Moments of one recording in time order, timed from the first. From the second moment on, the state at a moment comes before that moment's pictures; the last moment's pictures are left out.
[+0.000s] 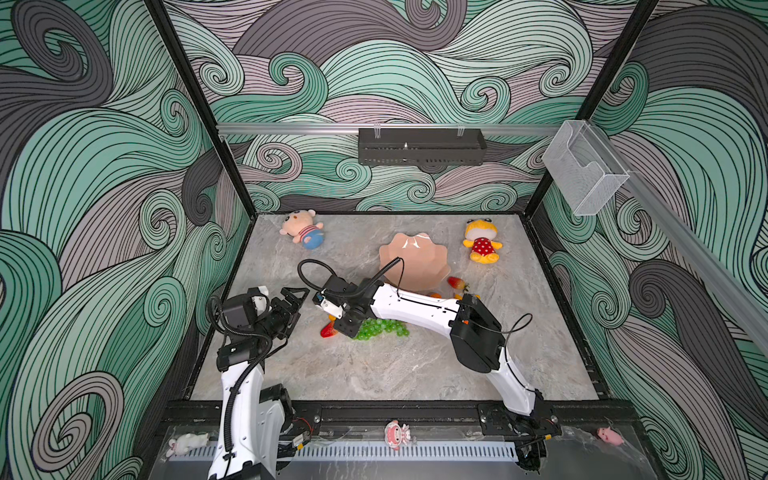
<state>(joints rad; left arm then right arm) 0.34 0.71 0.45 -0.40 0.72 -0.89 1.11 2.25 1.92 -0.89 0.02 -0.09</state>
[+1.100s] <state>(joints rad) 0.36 0.71 0.45 -0.39 0.74 -0.89 1.11 2.44 2.12 -1.02 0.05 -0.04</state>
